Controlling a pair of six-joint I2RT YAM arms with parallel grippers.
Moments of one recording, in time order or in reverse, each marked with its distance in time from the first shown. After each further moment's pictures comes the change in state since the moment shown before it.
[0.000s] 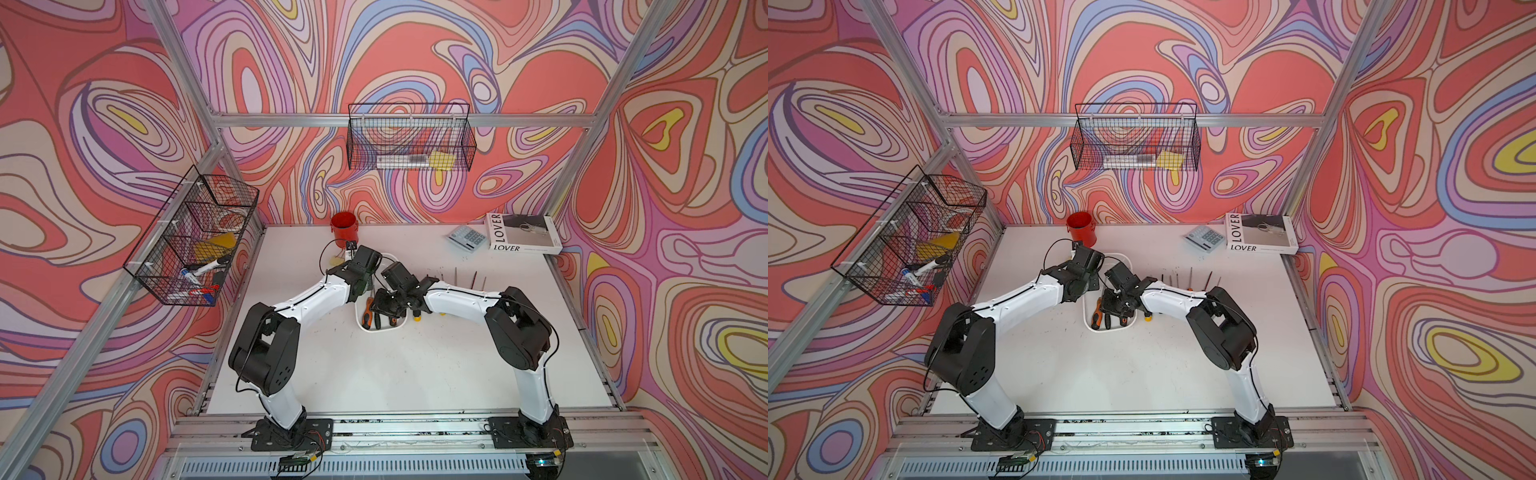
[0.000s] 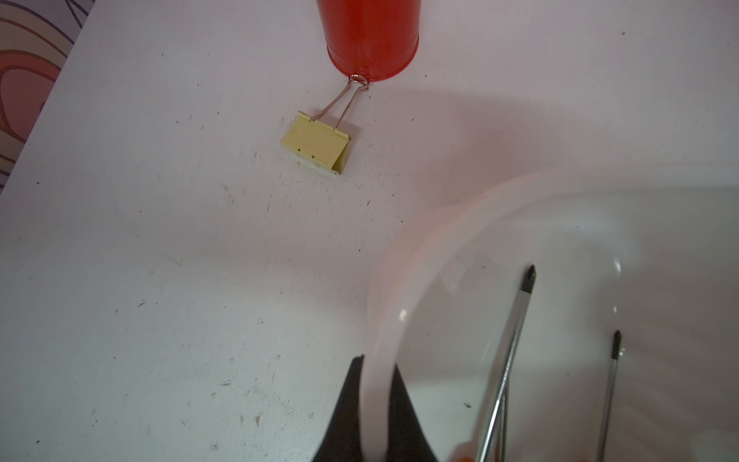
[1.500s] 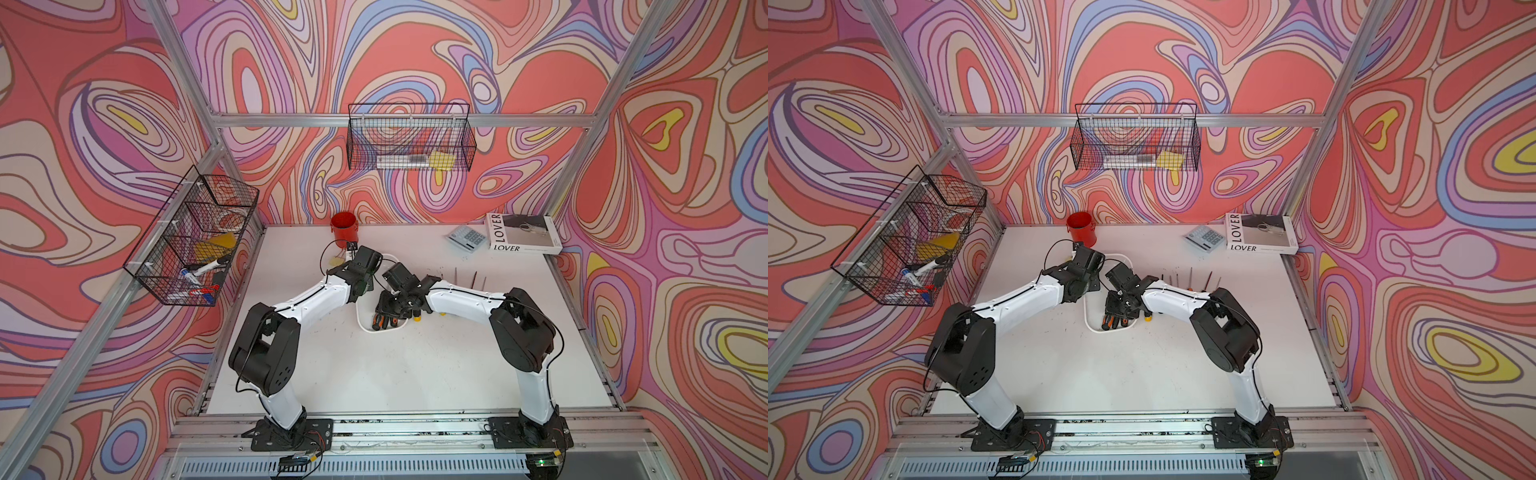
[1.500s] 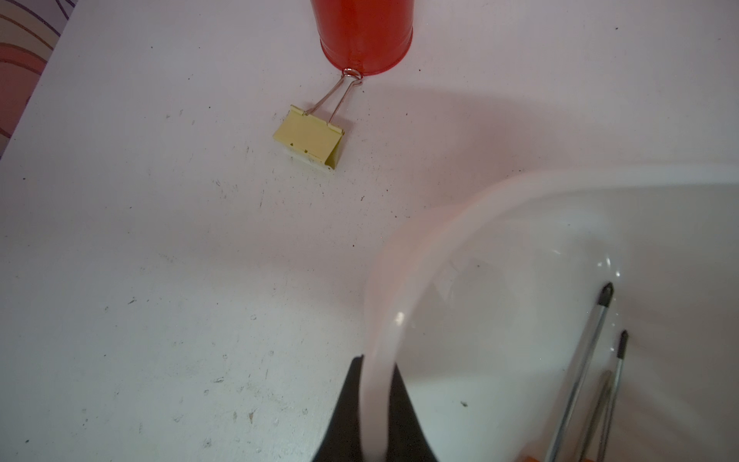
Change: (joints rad) left arm -0.003 0.000 0.000 -0.003 0.011 -0.007; right arm 0.003 -0.023 0.014 -0.111 0.078 -0.043
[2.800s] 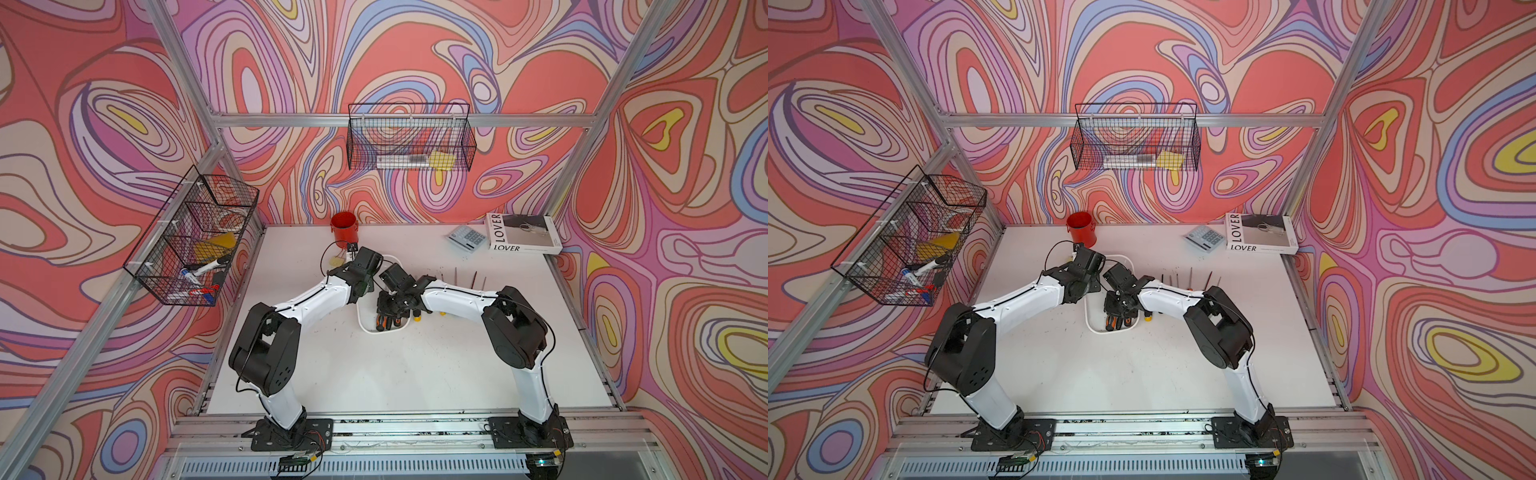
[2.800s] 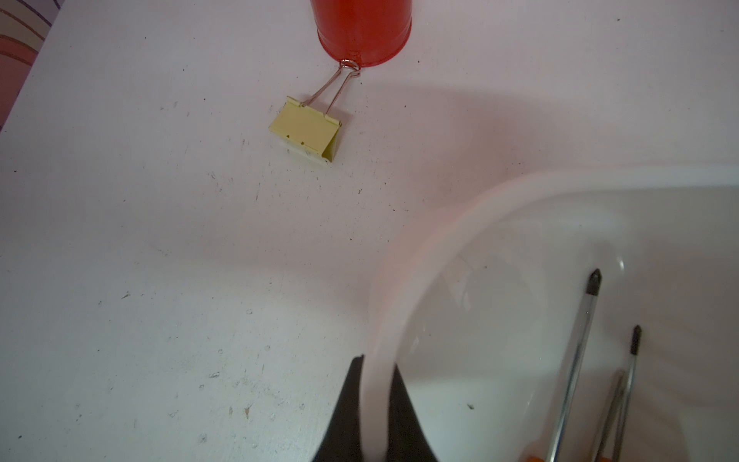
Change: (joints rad) left arm -0.005 0.000 -0.009 0.000 0.005 -0.006; right arm 0.003 0.041 0.025 -0.018 0.037 -0.010
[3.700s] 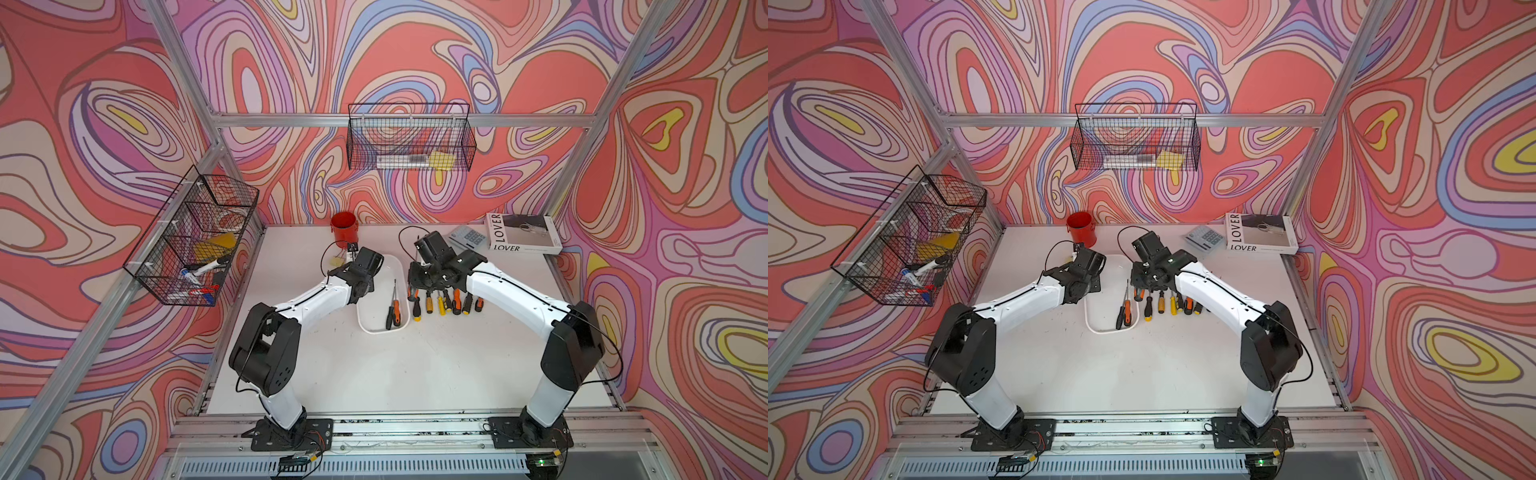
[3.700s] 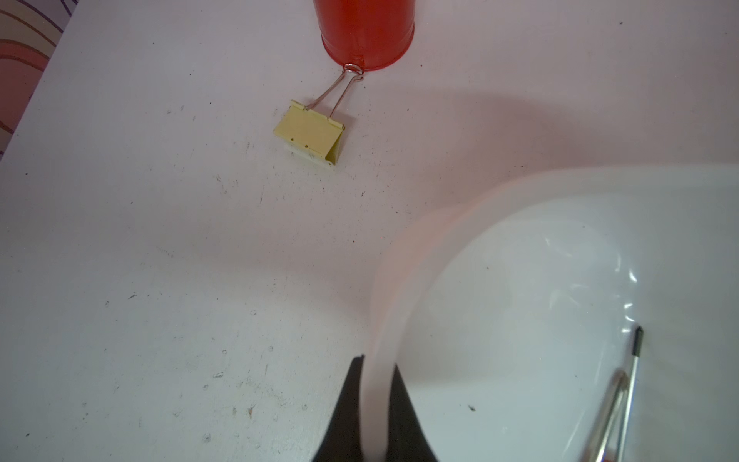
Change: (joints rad) left arm -0.002 0.000 0.000 0.000 -0.018 0.002; right arm -0.167 -0.312 0.042 -0.286 0.151 -0.200
